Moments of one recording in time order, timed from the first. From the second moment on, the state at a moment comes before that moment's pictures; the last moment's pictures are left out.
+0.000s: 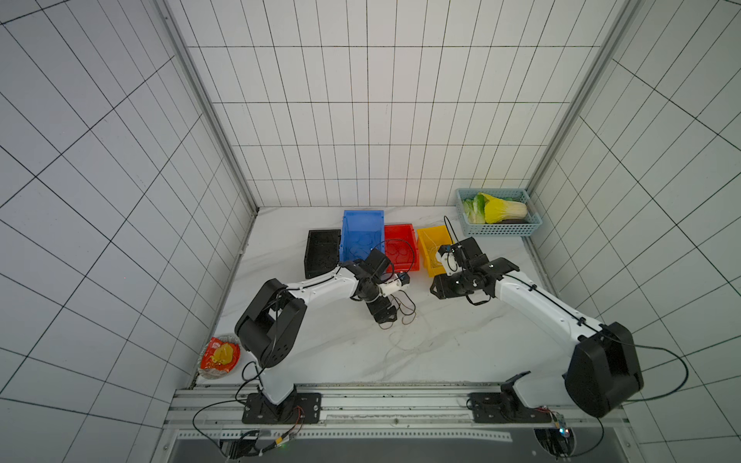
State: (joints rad) left arm -0.68 1.77 1.17 -0.61 0.31 0.40; right arm 0.54 1.40 1.02 -0.73 -0.23 0.24
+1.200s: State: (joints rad) left arm -0.43 1.74 1.16 -0.62 0.54 0.39; right arm 0.70 1.50 1.01 -0.69 -0.53 0.28
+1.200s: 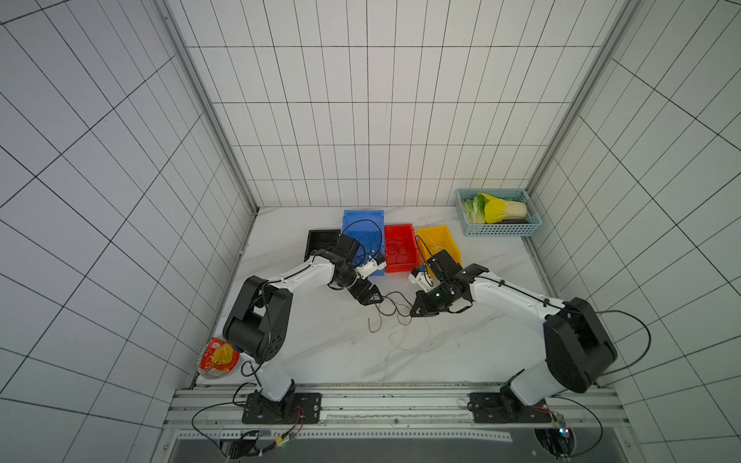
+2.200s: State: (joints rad) left arm -0.29 1.61 1.14 -0.76 0.76 0.54; right arm 0.62 1.57 1.38 -0.55 0.13 0.12
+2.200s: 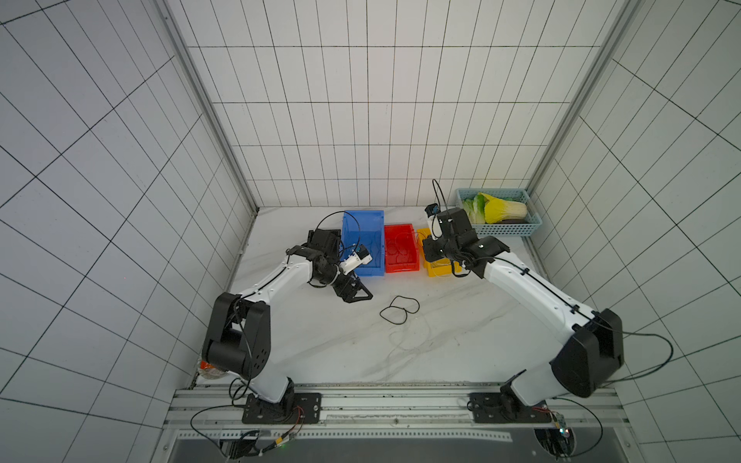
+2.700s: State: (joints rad) left arm -0.29 1.62 1.14 -0.76 0.76 0.55; right arm 0.60 1.99 1.71 -0.53 0.16 0.26
